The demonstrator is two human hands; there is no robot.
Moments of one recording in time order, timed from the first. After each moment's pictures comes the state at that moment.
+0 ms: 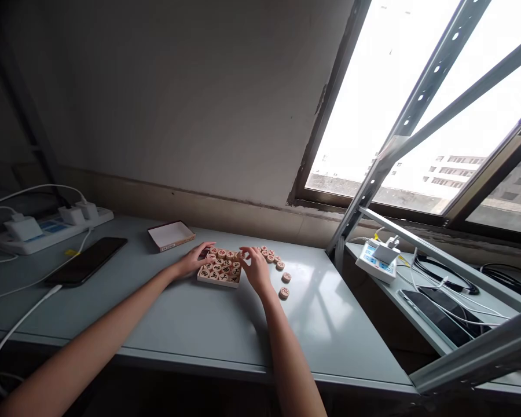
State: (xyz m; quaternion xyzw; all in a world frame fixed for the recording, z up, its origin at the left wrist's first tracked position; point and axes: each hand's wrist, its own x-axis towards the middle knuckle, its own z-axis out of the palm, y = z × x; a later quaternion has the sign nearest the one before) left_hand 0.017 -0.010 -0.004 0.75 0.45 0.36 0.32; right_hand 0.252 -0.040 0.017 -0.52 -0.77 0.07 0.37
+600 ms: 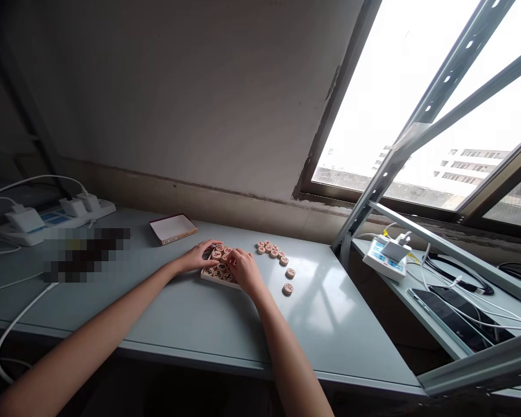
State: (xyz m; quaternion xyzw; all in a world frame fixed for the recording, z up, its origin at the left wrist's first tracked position) left_hand 0.020 -0.013 -0.003 0.79 0.42 0.34 0.30; right_hand 0.220 -0.050 0.013 -0.47 -0.83 0.06 0.29
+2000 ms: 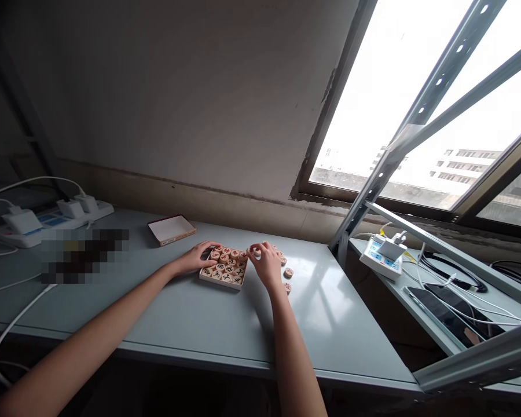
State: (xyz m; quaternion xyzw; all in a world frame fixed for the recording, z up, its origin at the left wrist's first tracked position) left_hand 0.020 -0.012 -0.003 0.80 0.42 0.31 0.29; right_hand 0.269 -0.041 0.020 -0.59 -0.75 0.00 0.30
